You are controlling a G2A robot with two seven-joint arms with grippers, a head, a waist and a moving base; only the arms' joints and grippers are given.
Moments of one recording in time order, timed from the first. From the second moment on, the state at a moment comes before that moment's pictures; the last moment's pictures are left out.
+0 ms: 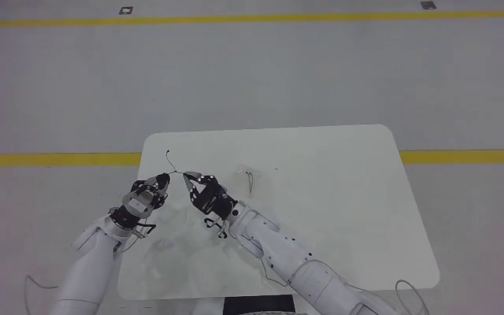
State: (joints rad) left arm 1.63 -1.09 -1.58 -1.40 -1.29 0.34 -1.17; right arm -1.22 -1.62 0.72 -1.17 -1.54 -0.10 -0.47
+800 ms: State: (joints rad) left arm 1.63 -1.09 -1.58 -1.40 -1.29 0.34 -1.17; right arm -1.27 -1.60 0.75 -1.19 -1.57 -0.10 -0.44
